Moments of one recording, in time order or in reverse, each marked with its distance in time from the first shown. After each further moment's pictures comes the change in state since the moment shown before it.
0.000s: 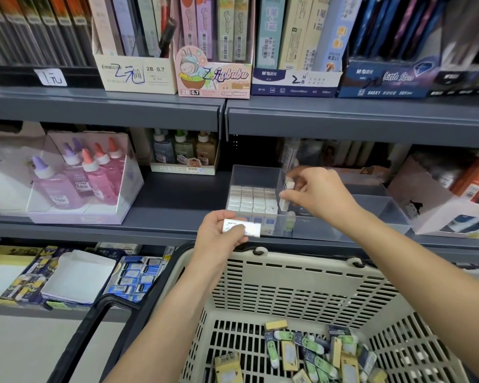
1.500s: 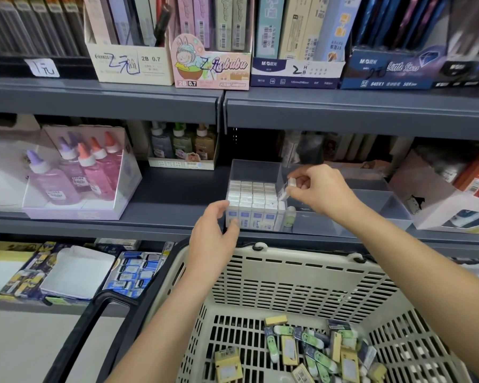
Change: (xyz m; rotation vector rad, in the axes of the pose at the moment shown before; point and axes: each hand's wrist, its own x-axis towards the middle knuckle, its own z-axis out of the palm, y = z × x) left_hand -0.001 -0.002 -0.006 0.730 0.141 0.307; right_hand 0.002 0.006 0.005 -0.016 0.000 0.052
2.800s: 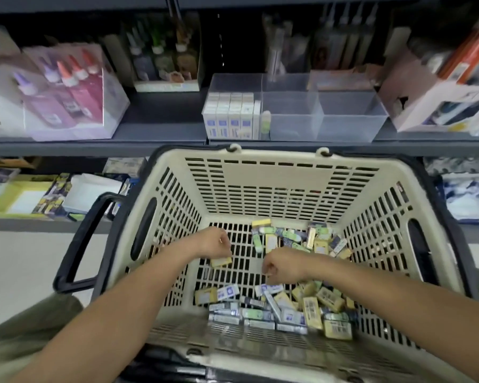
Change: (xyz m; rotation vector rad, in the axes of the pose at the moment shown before) left_hand -0.109 -0.090 0.034 0.601 -0.994 -0.272; right_hand -0.227 0.052 0.125 -0.063 -1.114 -0.134
